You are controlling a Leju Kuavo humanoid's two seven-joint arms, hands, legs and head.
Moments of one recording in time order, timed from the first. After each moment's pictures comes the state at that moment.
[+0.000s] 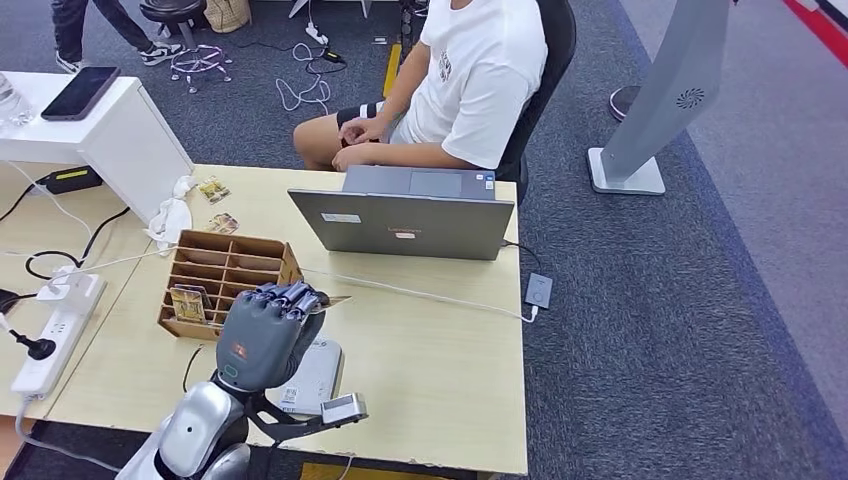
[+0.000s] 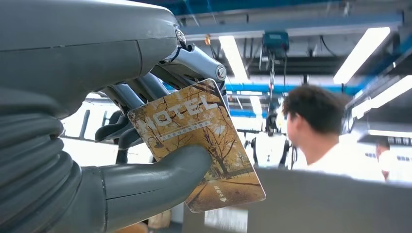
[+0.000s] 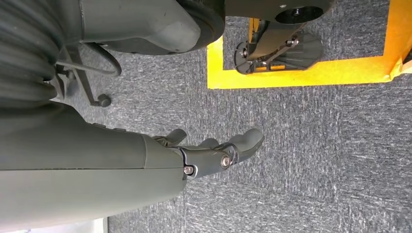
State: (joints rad) left arm -0.05 0.22 -0.45 -1.67 -1.32 0.43 0.04; right arm -0.03 0.14 0.03 -0.18 0.09 -0.24 -0.10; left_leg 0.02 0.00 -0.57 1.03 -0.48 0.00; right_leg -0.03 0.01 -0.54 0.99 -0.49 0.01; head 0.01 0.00
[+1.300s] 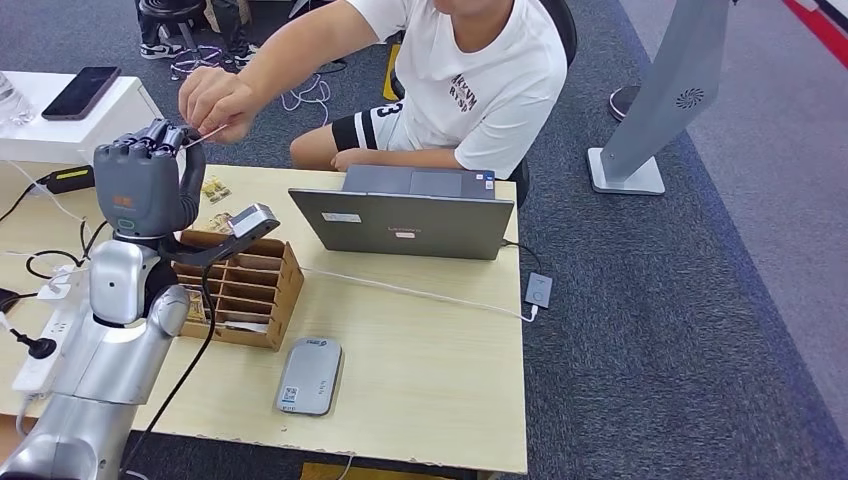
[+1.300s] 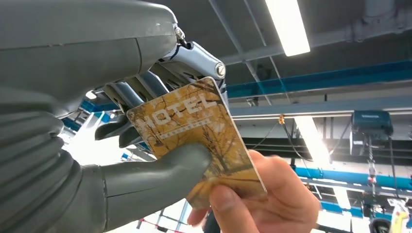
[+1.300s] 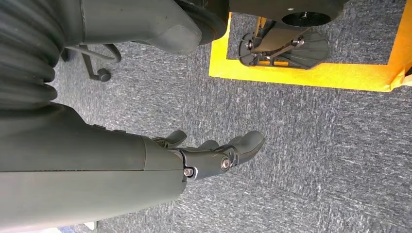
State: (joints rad) left arm -0.48 0.24 -0.19 -1.37 -1.28 0.55 0.02; right arm -0.03 0.12 0.07 -0.18 0.17 -0.20 -0.08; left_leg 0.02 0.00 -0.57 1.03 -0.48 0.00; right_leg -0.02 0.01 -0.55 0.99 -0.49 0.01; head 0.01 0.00
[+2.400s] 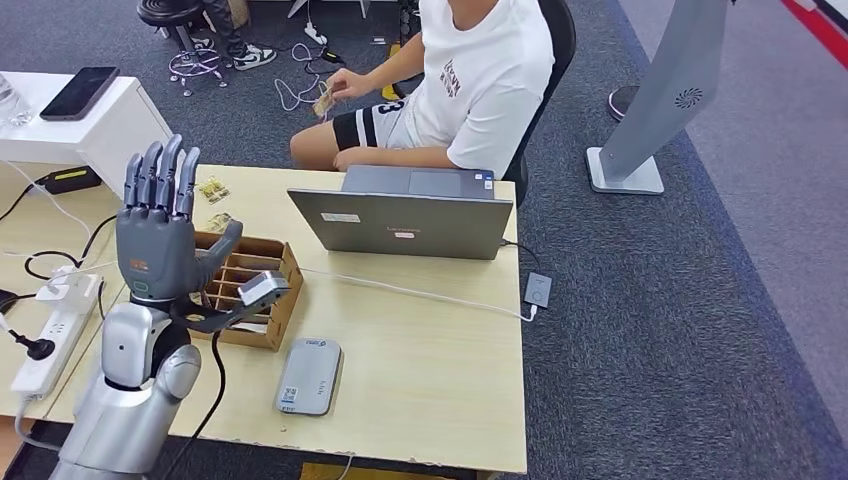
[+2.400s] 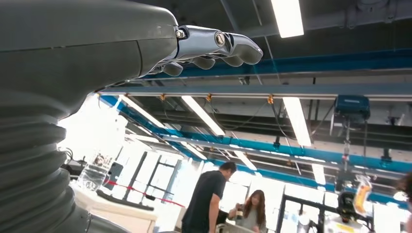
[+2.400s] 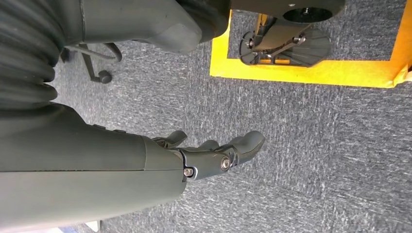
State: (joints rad) left arm -0.23 0.21 -0.15 -1.51 -1.22 0.57 -0.05; right arm -0.03 0.12 0.08 -0.18 0.16 -0.23 -0.07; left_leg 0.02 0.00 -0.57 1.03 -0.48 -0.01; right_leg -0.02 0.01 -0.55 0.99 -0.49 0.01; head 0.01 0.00
